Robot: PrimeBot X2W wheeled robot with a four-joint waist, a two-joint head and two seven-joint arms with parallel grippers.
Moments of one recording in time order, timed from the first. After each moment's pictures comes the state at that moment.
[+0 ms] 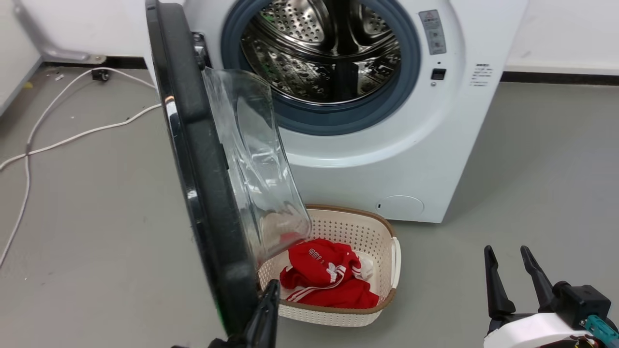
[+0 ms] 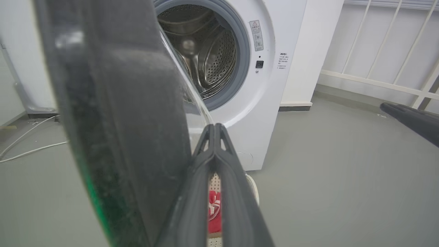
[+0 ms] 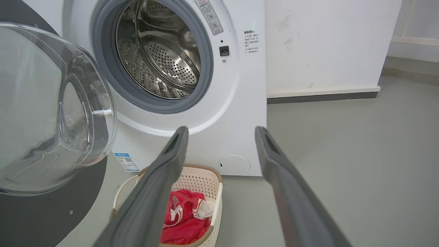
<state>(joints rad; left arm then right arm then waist) 0.16 0.11 -0.42 -0.05 -0.15 0.17 -0.26 0.02 -0.05 -0.04 0.21 0.17 0.13 -0.25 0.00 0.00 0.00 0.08</state>
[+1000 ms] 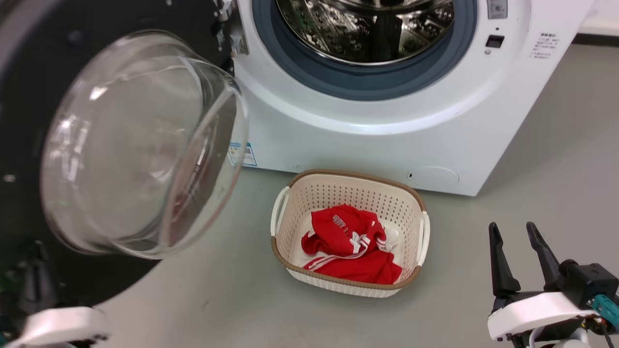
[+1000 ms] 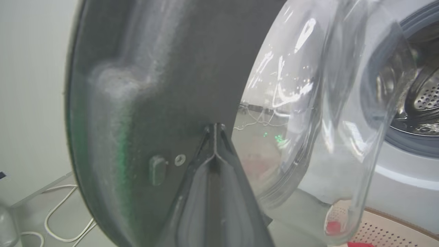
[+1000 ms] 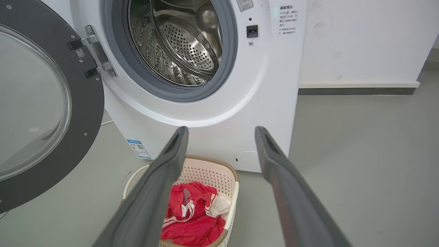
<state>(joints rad) 0.05 0.23 0.18 0.04 -0.31 0.20 -0.26 -0.02 -0.05 -0.06 0.16 0.15 0.13 -0.22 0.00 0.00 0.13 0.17</state>
